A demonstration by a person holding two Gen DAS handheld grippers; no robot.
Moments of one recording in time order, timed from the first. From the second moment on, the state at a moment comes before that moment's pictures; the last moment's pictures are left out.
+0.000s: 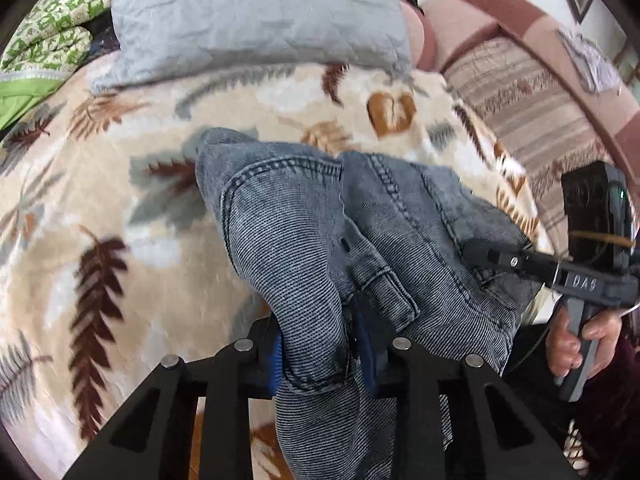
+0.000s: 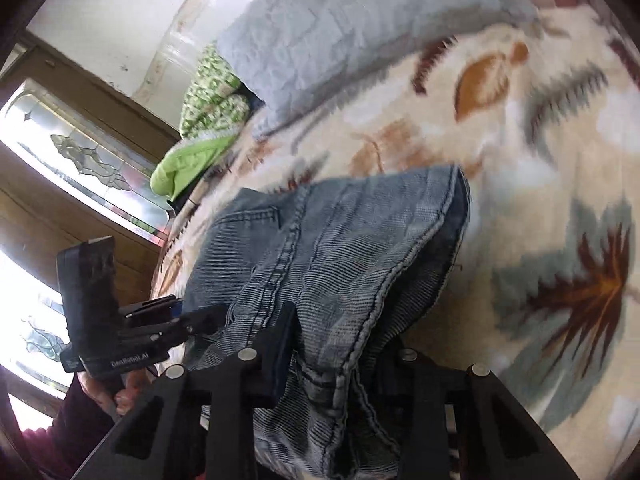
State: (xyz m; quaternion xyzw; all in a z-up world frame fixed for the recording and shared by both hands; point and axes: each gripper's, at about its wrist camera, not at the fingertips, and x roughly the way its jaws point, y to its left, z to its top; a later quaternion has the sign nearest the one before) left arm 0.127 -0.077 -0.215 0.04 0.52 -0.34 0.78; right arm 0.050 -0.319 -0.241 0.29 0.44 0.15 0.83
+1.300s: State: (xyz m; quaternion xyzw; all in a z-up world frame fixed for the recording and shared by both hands) left arm 0.099 -0.084 -0.110 0.13 0.39 -0.16 0.90; right arm 0.040 -0.327 -0.170 0.23 0.36 0.08 0.90
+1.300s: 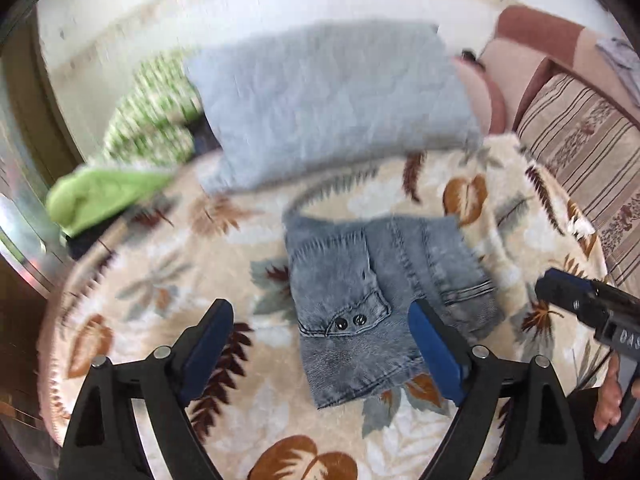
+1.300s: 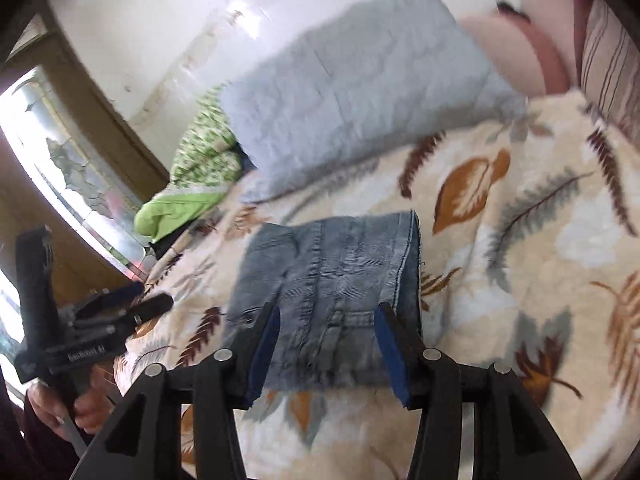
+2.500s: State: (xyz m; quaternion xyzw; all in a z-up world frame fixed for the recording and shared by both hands) left arm -0.030 -0.027 0.024 0.10 0.18 -0.05 0.98; right arm -0.083 -0.234 -0.034 0.08 0.20 0.06 0.98
